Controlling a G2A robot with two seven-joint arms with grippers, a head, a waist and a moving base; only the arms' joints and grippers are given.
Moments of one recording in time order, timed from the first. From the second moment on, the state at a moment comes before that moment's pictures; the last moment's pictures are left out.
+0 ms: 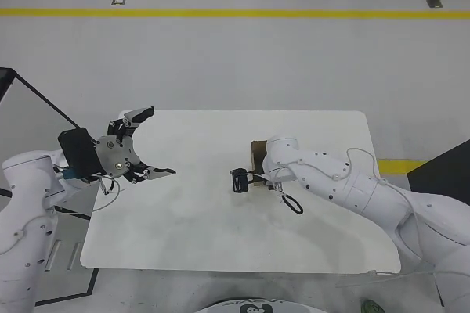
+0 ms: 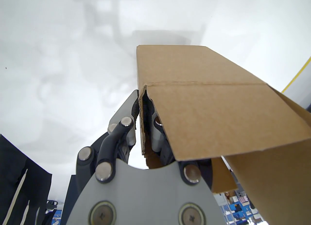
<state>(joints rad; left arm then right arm) 1.43 -0.88 -1.66 -1.92 1.44 -1.01 0.53 -0.50 -1.21 0.17 -1.31 -0.93 -0.62 1.16</state>
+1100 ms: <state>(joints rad) 1.43 -0.88 -1.66 -1.92 1.44 -1.01 0.53 -0.53 -1.17 0.31 -1.47 -0.88 -0.59 1.23</state>
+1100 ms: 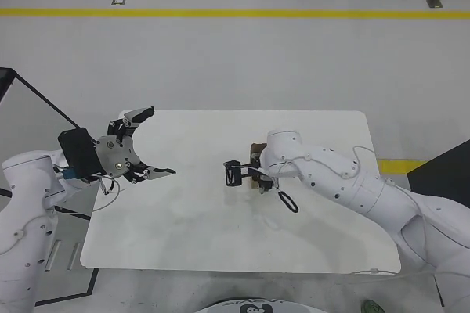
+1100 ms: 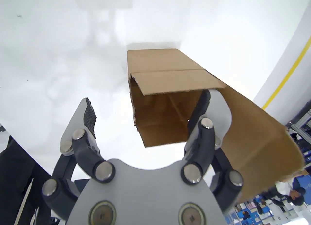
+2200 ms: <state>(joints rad) 1.43 -0.88 -1.66 -1.92 1.44 -1.01 0.53 -0.80 -0.95 0.82 -1.58 0.09 -0.48 1.14</state>
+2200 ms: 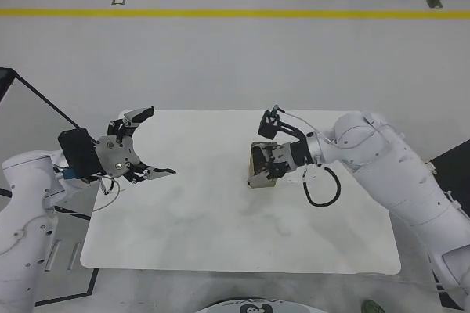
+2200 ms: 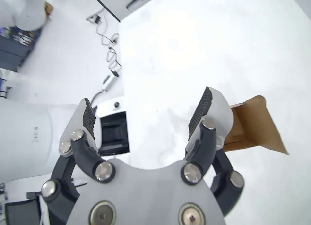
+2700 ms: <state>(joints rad) 1.43 -0.88 -1.66 -1.92 1.44 -1.01 0.53 -0.85 -0.94 0.87 -1.58 0.26 -0.41 1.13</state>
